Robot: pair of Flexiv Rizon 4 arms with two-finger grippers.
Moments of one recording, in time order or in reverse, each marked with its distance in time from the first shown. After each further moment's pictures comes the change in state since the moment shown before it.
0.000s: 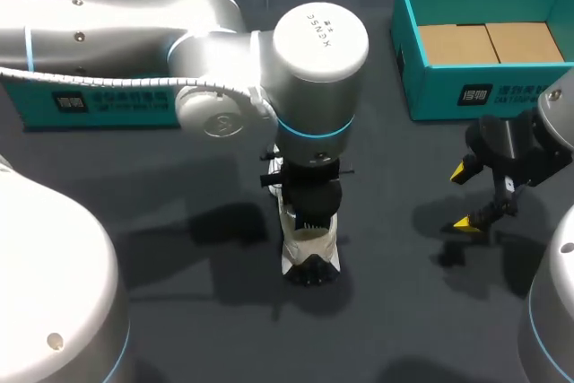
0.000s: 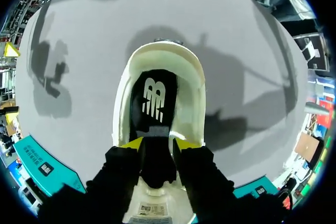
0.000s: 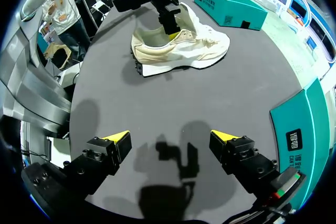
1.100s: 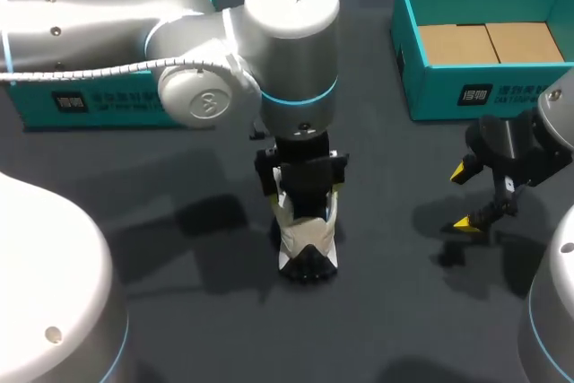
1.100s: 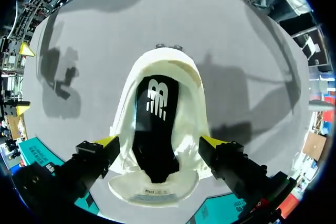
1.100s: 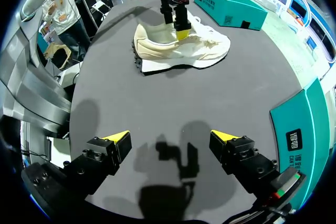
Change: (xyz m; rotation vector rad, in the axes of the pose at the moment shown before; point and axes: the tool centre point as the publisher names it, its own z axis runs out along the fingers) left arm -0.004 0.011 -0.016 0.103 -0.070 0.029; right arm 0.000 0.000 0.000 0.000 0.000 0.000
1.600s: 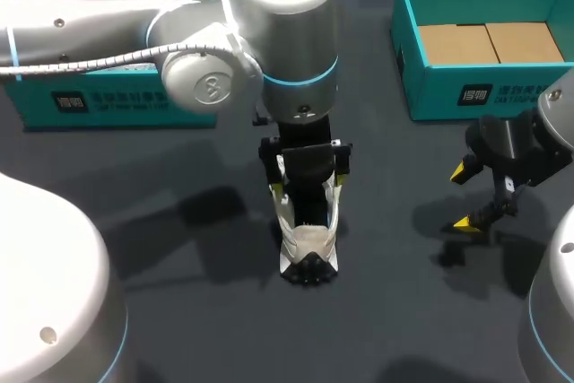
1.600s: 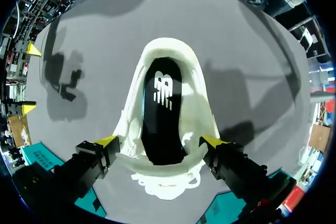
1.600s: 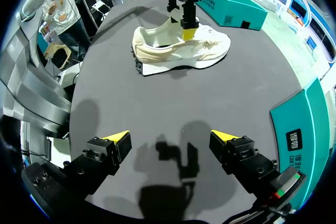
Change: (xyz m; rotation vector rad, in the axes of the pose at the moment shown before) left arm -0.011 0.013 -0.005 0.031 -0.018 0.048; right arm 0.000 0.000 0.000 0.000 0.000 0.000
